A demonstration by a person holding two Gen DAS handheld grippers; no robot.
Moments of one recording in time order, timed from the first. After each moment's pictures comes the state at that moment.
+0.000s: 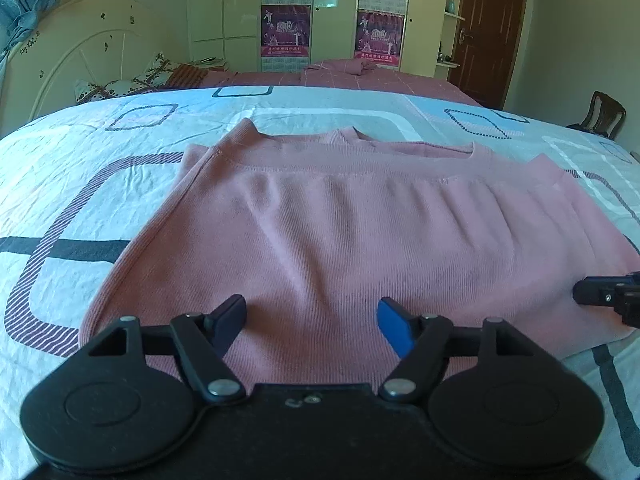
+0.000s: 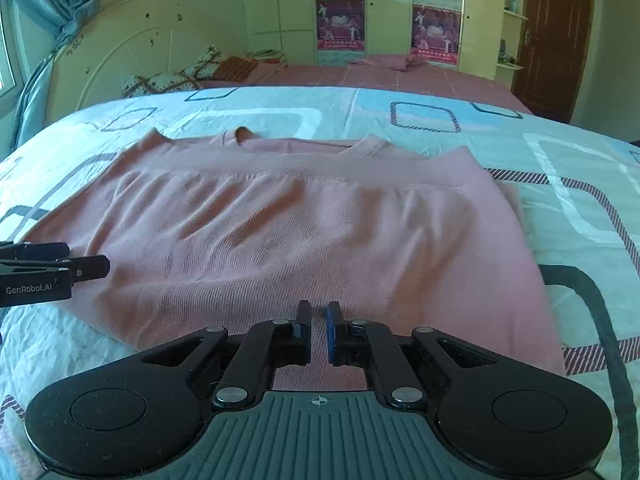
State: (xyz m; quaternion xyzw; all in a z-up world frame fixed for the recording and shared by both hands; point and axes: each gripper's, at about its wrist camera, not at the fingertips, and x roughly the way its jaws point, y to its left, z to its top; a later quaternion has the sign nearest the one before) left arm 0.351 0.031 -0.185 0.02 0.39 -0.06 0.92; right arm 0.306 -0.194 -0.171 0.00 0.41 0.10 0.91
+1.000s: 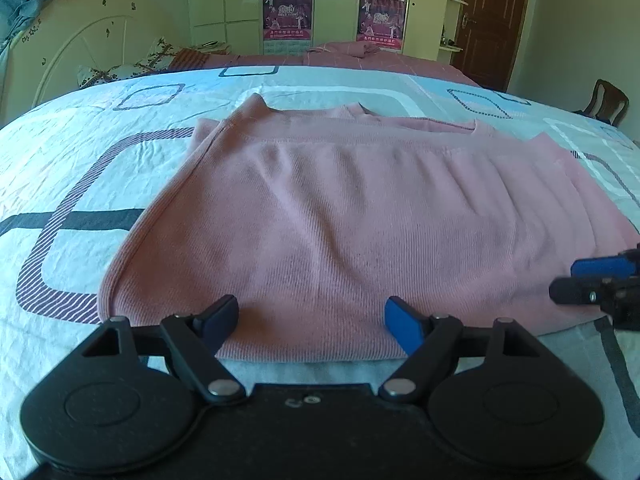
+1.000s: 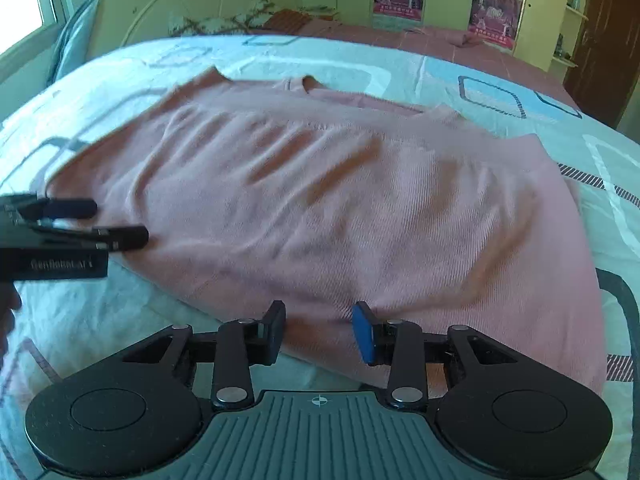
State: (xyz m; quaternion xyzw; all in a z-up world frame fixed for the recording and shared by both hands) left arm 0.333 0.042 -0.183 0.01 0.40 -0.05 0.91; right arm 0.309 -0.163 -0.177 -0.03 0.45 0.17 0.88
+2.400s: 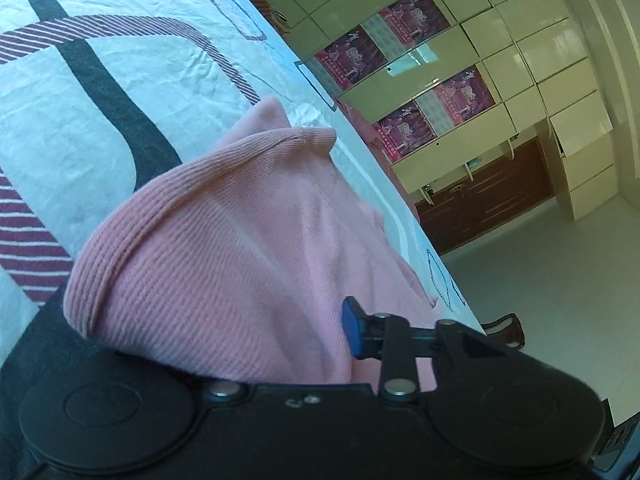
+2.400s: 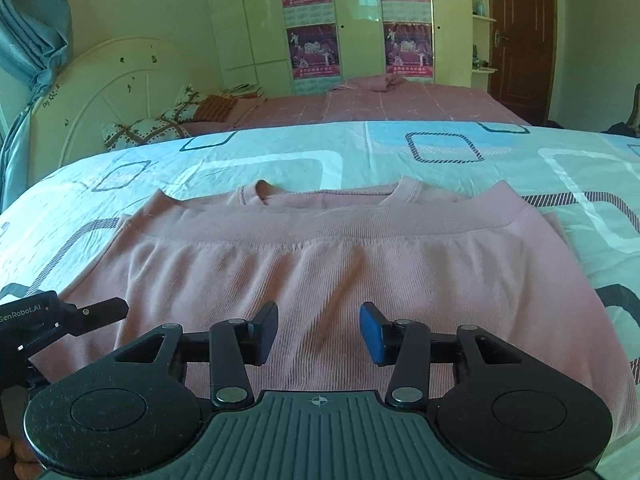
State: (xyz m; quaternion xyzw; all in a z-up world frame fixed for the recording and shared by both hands) left arm 0.390 0.134 -0.234 -0.41 0.34 -0.09 0.84; right arm 0.349 -0.134 -0.162 0.06 0.37 0.06 0.93
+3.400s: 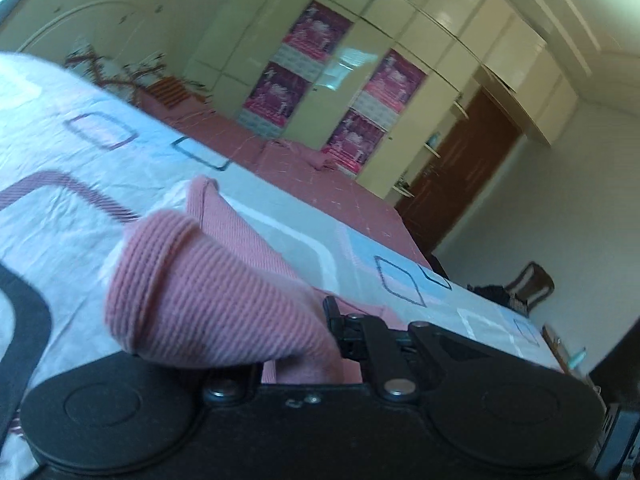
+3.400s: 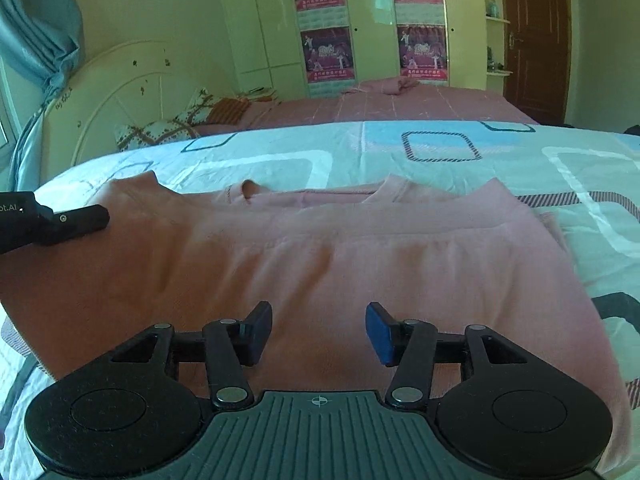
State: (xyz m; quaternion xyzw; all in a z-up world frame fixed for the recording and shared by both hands) left arm 0.387 0.024 -0.127 -0.22 0.27 -0.13 0.93; right arm 0.348 -0.184 -0.170 0.07 0.35 0.09 0.93
